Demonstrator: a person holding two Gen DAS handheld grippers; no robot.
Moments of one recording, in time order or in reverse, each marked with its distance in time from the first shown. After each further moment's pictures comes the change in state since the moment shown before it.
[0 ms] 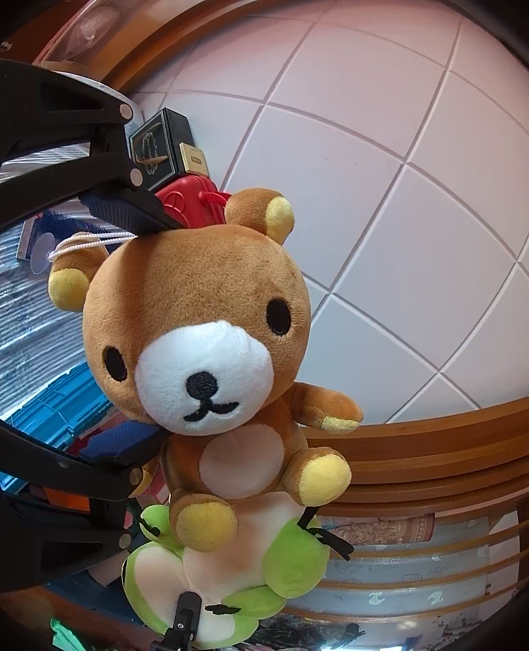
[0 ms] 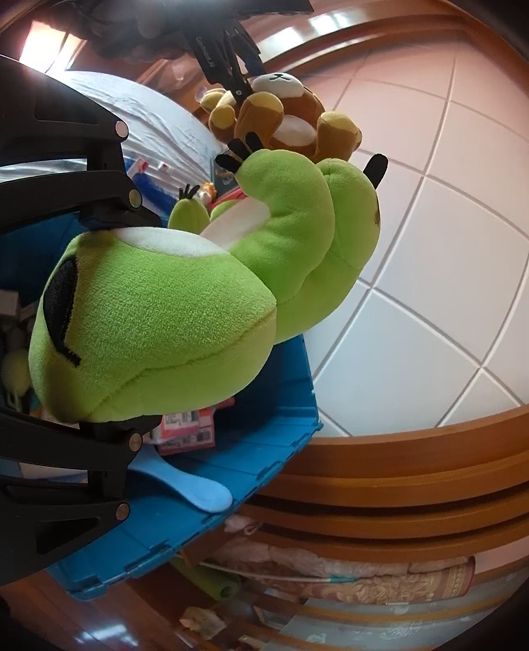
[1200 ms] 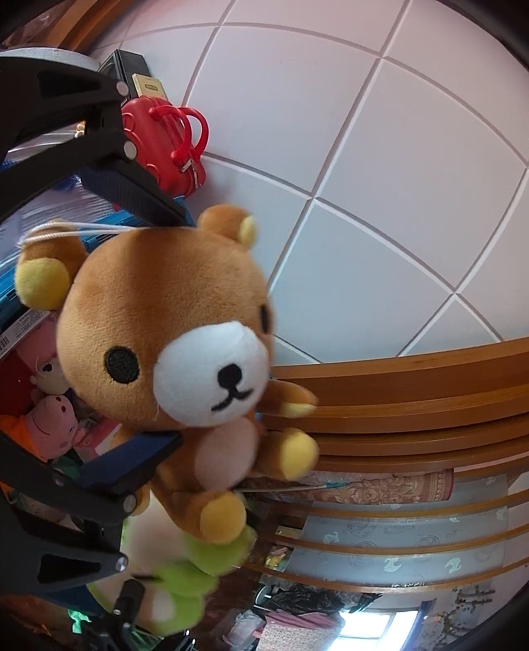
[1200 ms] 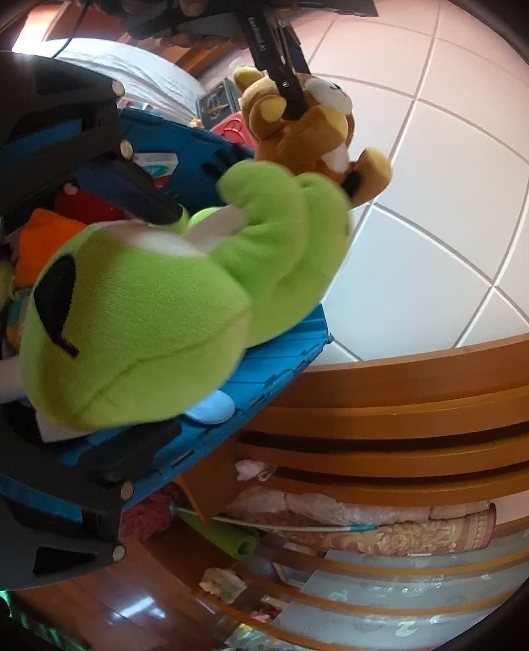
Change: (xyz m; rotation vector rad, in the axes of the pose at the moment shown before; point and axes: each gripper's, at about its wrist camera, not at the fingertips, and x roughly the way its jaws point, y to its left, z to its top) left arm 0.098 -0.076 0.067 0.064 -0.001 -0.163; right arm 0.035 -0.098 0.010 0.054 0.010 -0.179
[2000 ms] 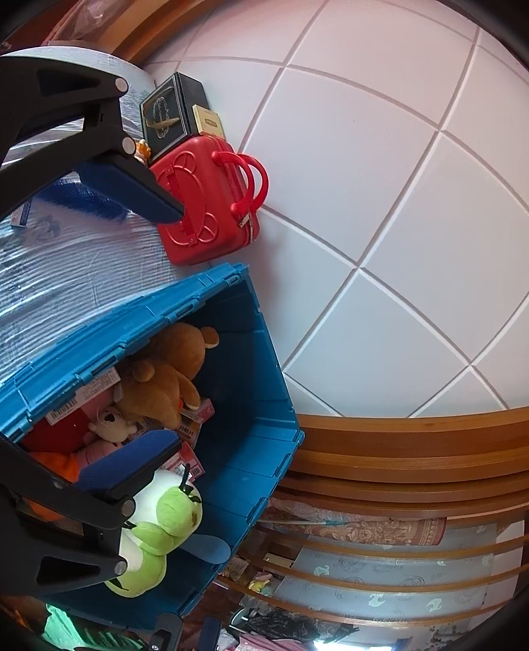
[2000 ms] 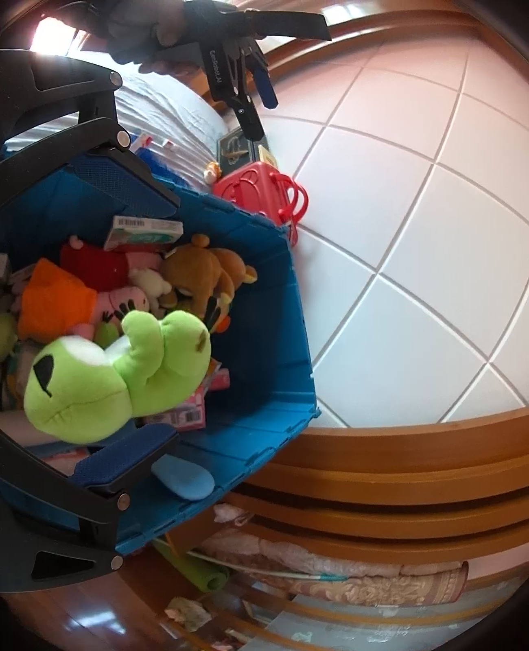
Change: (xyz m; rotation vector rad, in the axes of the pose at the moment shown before) left arm -0.050 0.070 -0.077 -0.115 0.078 0.109; right arm -0.015 0.070 -0.001 -0.132 0.008 0.174
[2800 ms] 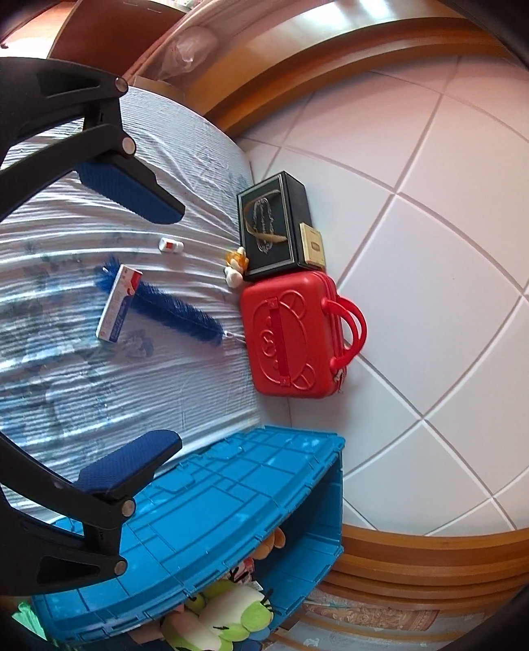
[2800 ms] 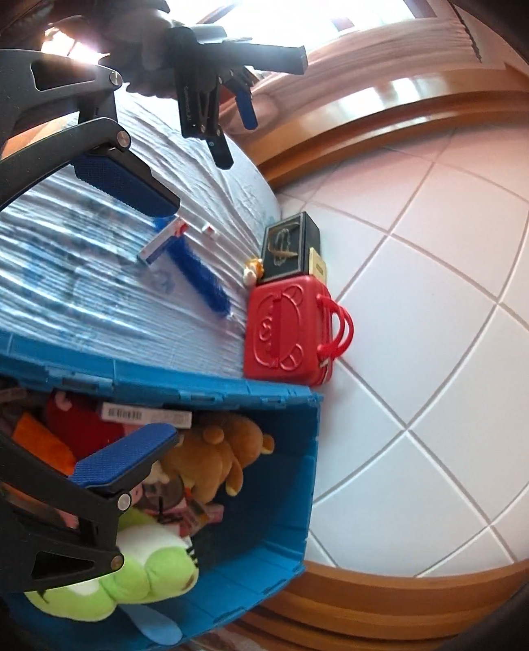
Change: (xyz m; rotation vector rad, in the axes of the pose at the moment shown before) left arm -0.044 0.186 -0.132 -0.177 0.162 0.243; right arm 0.065 0.201 -0.019 -0.199 0.086 0.233
